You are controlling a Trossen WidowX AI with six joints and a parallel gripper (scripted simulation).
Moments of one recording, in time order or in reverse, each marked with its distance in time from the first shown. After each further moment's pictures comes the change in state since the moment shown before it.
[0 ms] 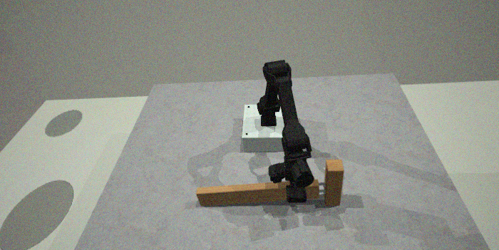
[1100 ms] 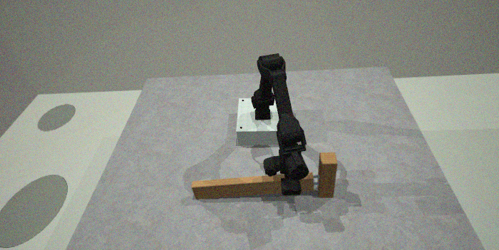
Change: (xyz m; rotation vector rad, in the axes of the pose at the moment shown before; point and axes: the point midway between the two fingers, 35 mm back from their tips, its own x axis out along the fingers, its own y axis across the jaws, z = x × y) arm 0.000 -0.001 -0.002 -0.001 -0.001 0.000
